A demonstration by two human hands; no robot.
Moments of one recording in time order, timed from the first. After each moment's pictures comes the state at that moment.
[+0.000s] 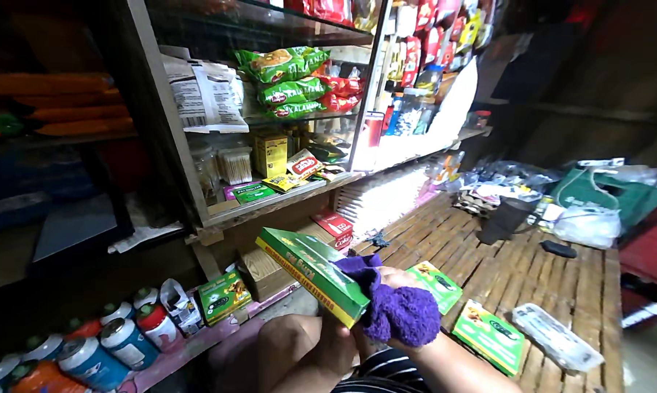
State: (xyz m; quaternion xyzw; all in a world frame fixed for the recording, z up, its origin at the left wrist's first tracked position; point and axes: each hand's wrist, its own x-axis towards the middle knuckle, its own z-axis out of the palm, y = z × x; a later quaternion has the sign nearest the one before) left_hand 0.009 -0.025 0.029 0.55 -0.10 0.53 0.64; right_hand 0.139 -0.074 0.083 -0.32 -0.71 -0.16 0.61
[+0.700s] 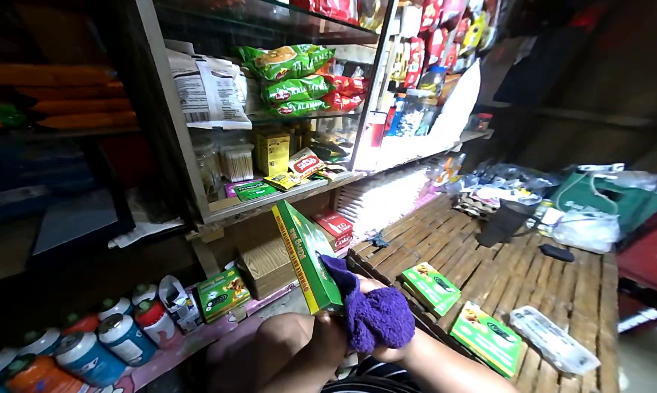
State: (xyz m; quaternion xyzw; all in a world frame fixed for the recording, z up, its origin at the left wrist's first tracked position) left_hand -0.006 -0.029 0.058 0.48 -0.06 0.51 0.71; right_hand 0.120 -0.069 0.068 -0.30 -0.74 -0.05 0.60
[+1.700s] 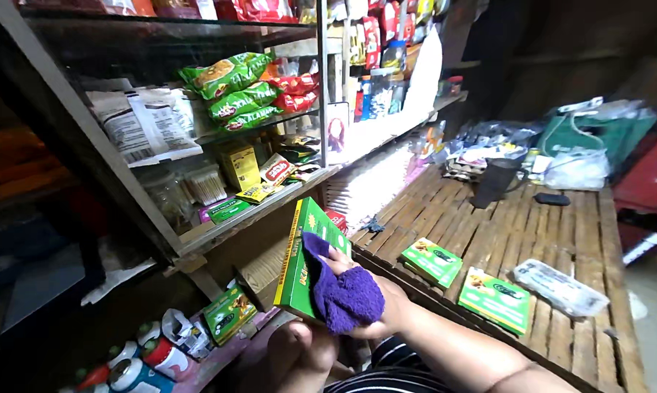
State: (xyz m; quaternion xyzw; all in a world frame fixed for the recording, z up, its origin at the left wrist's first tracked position) left_hand 0.006 -0.003 0.033 0.45 -0.16 0.46 0.75; right_hand 0.142 -0.064 0.078 -0.36 -0.76 -0.08 0.53
